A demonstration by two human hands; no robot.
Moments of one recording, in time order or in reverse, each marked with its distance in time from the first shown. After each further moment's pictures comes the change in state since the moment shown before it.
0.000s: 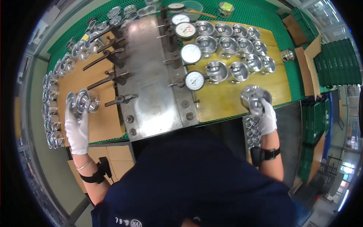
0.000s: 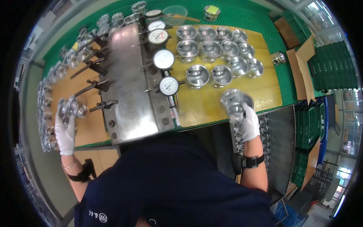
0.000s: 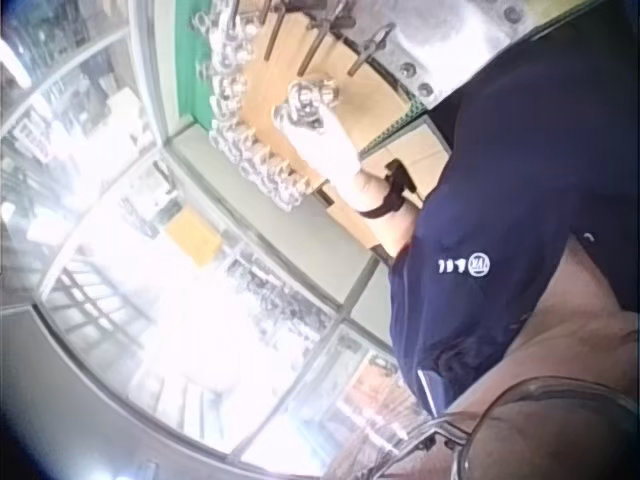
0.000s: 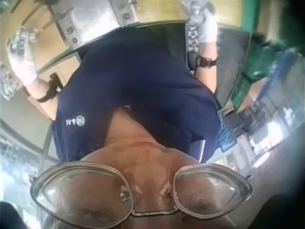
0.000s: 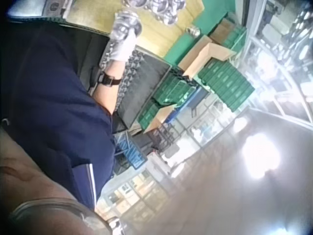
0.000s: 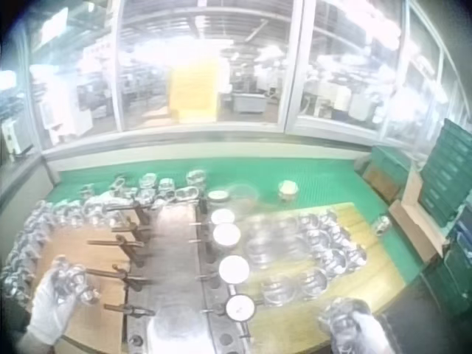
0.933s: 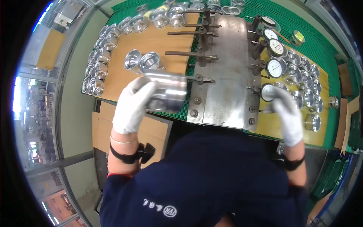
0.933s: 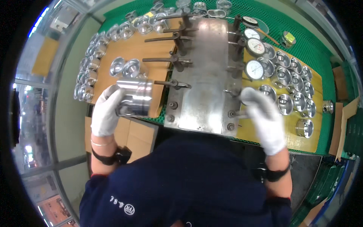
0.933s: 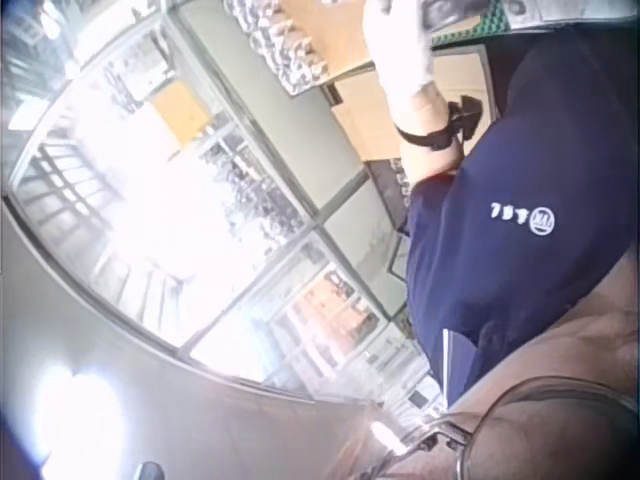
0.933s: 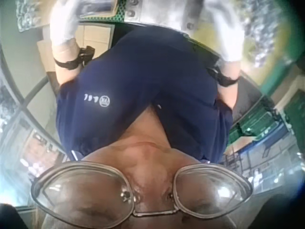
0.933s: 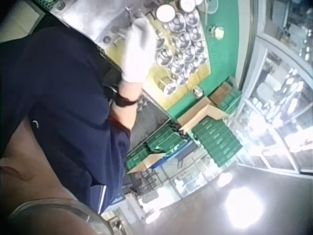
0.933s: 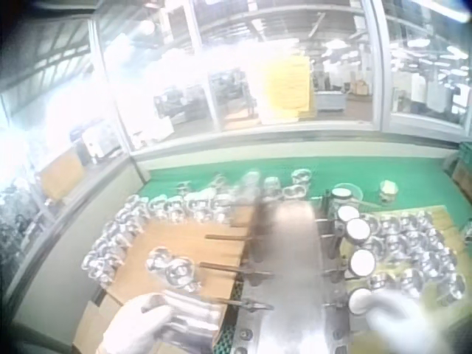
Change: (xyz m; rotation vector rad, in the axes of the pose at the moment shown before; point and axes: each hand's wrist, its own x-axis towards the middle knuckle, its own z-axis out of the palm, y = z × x) left_hand -0.033 0.078 -0.041 -0.810 -0.184 -0.648; right_hand -0.052 -0.040 0.166 -0.319 -0.792 -0.404
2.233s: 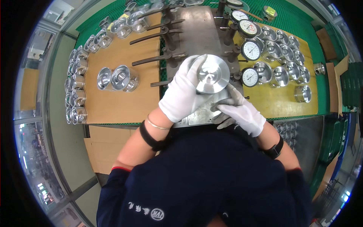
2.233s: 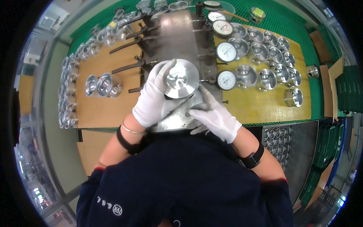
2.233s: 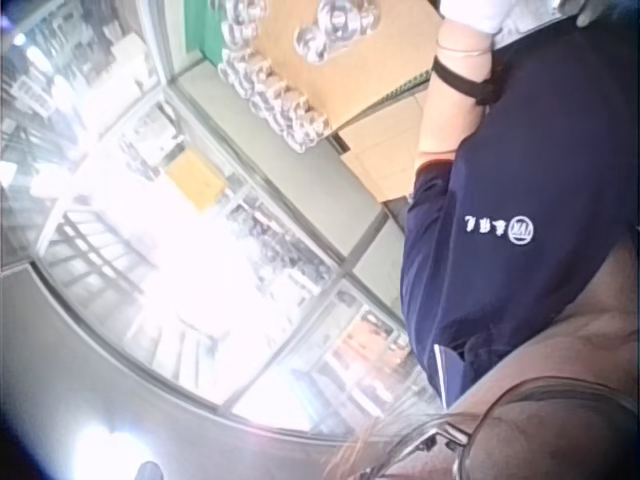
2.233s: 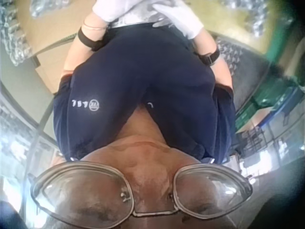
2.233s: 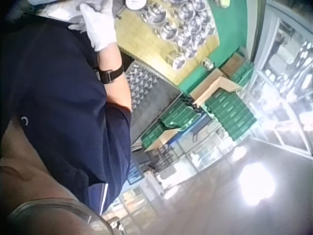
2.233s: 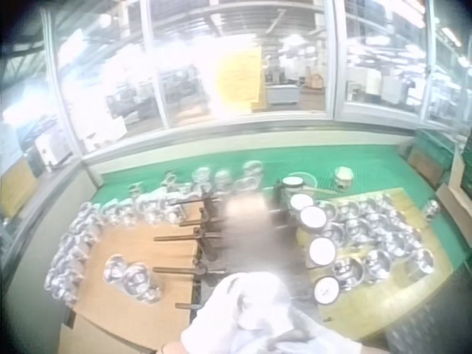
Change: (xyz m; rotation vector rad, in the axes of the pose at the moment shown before) left_hand 0.083 -0.066 0.115 0.691 -0.319 0.925; right_hand 0.009 0.030 0.067 0.194 -0.273 0.472
